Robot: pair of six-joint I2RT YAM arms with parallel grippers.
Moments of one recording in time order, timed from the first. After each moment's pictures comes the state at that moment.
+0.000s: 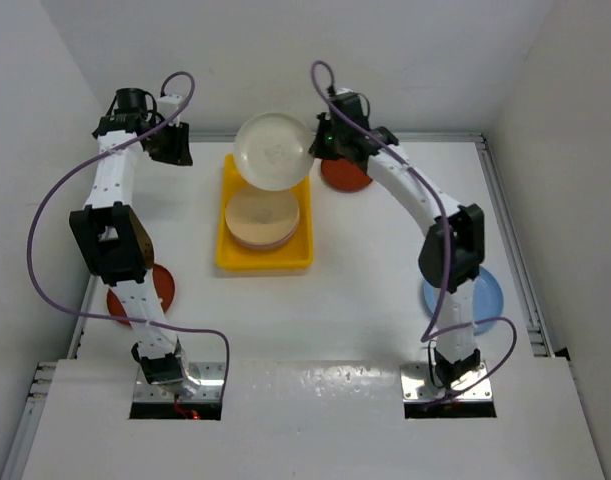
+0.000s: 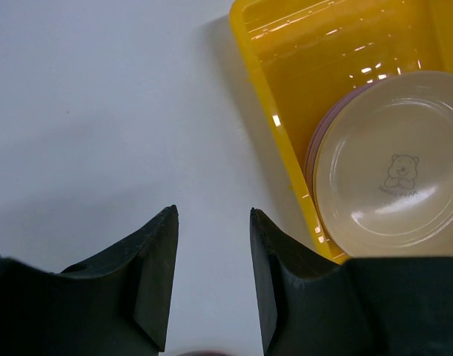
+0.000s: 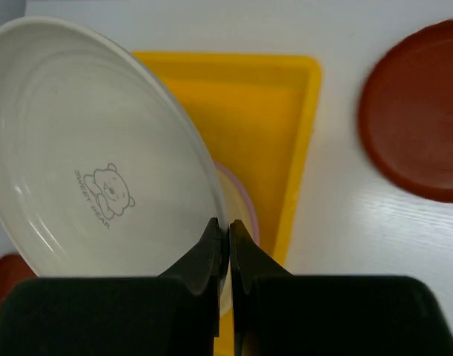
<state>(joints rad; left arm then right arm) 0.17 2.01 2.01 -0.88 0.40 0.32 0.46 2.05 1.94 -0.48 0.04 0.48</state>
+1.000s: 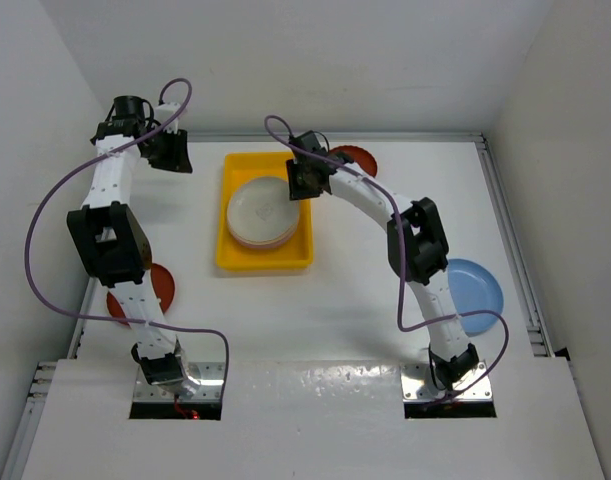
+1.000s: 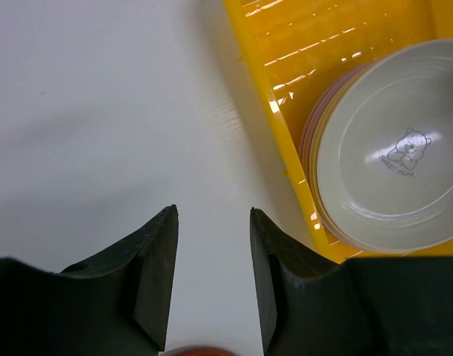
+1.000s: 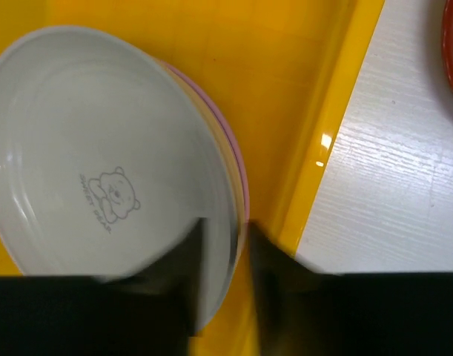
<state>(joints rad) 0.20 2.00 1.94 -0.87 0.44 0.32 0.60 2.31 2.01 -0.59 0.05 0.37</state>
